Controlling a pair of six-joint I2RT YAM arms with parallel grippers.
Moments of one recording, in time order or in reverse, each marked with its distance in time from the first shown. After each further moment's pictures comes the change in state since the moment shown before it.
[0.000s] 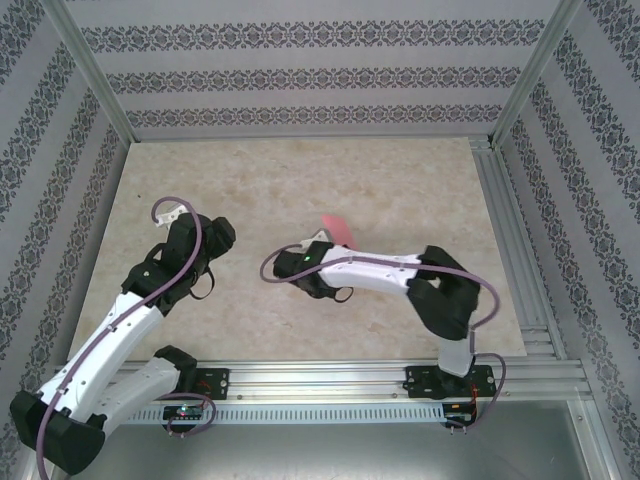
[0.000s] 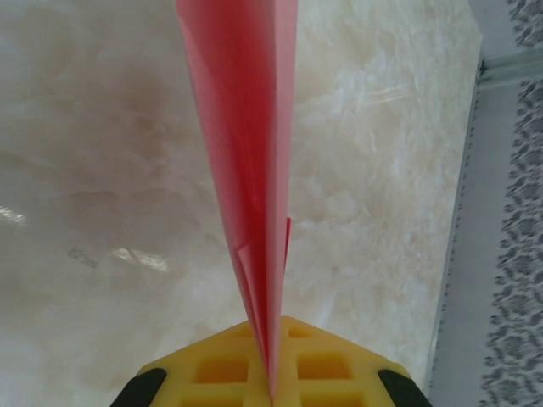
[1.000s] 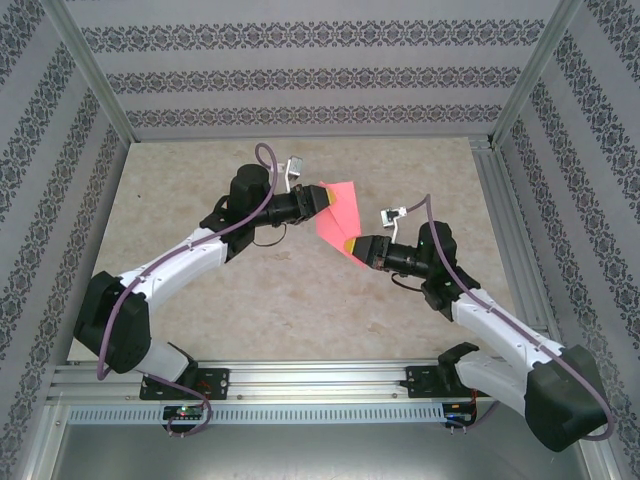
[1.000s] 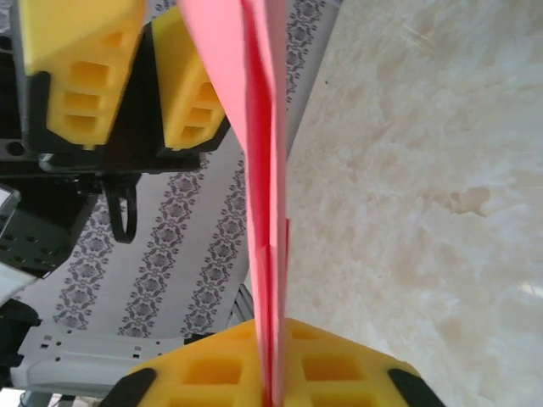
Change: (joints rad) left arm -0.129 0.598 0.238 0.790 0.940 -0.134; right arm -0.654 -0.923 -0.885 1.458 -1.590 0.409
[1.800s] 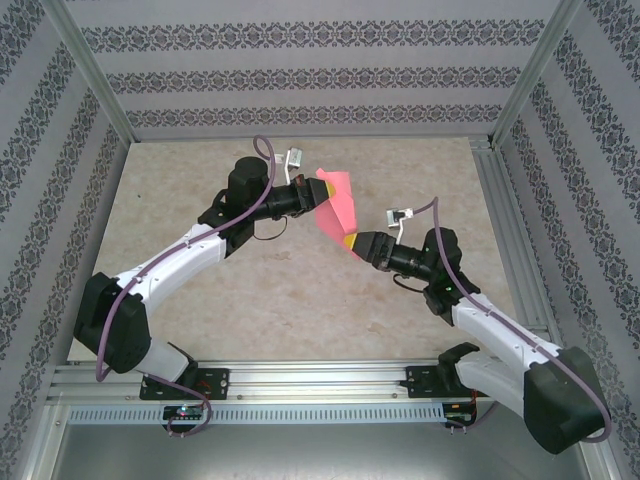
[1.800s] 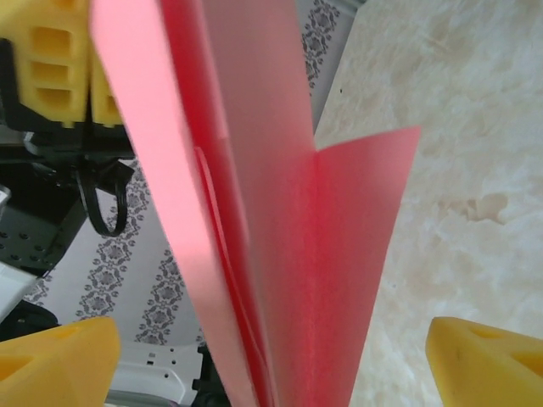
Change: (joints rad) left arm -0.001 0.000 0.063 -0.006 0.003 0.000; right arm -0.001 0.043 -0.068 0.207 -0.013 0.104
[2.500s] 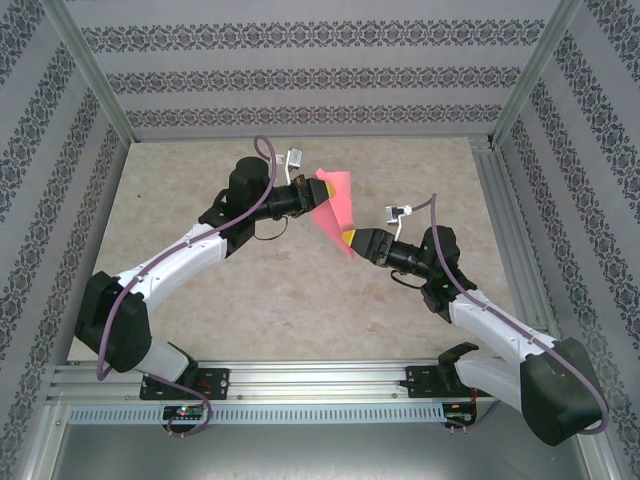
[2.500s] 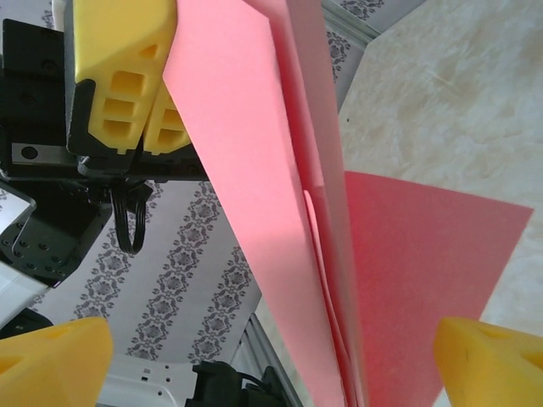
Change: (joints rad) left arm 0.000 0.007 0.000 -0.006 -0.020 0.011; right arm -0.029 -0.030 0.003 0.025 0.024 -0.039
